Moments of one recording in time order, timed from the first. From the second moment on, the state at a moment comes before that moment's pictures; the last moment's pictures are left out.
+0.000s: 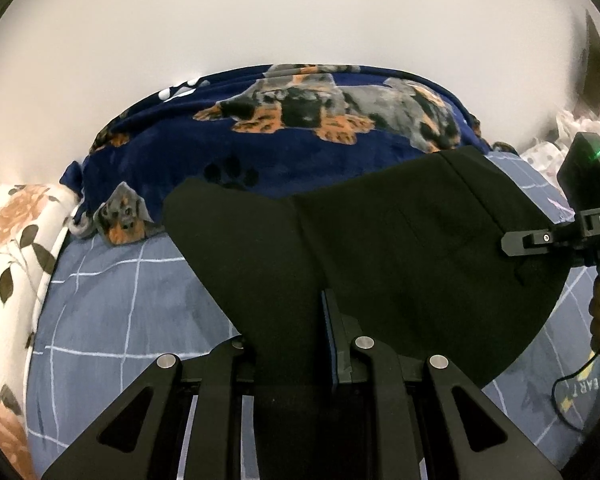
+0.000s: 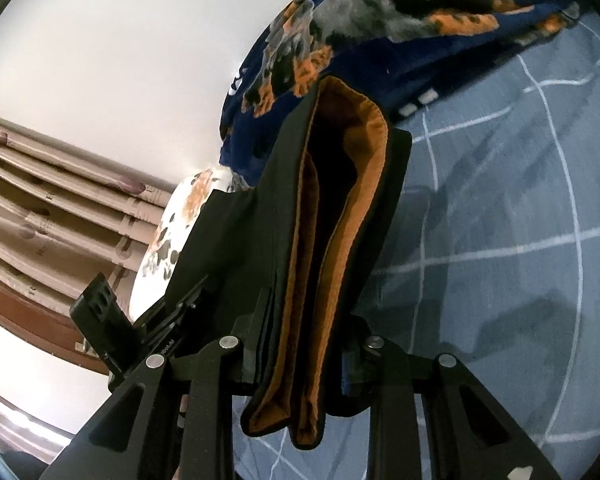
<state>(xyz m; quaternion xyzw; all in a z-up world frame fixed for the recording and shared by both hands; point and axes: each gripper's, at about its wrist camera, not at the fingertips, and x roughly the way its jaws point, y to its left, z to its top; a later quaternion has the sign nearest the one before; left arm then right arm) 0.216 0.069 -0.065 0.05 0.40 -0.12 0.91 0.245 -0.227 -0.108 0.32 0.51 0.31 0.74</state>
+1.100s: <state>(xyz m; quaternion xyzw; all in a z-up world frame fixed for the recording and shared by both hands) 0.275 0.100 -0.128 0.02 0.43 -0.09 0.90 0.292 -0.224 -0.159 0.32 0.52 0.29 0.74</state>
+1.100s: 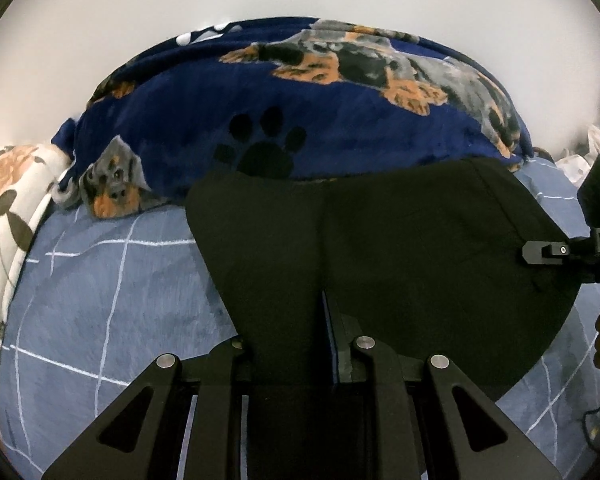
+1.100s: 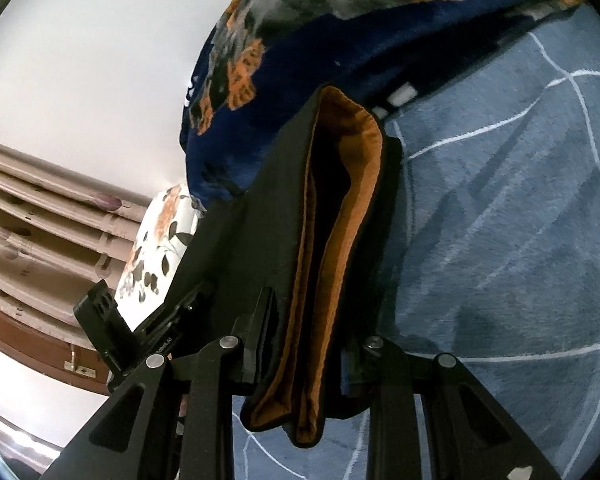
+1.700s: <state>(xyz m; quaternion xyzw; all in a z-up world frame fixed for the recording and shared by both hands) 0.272 0.111 -0.157 0.00 0.42 -0.05 0.91 0.287 -0.211 -0.166 0.22 0.51 0.26 0.79</state>
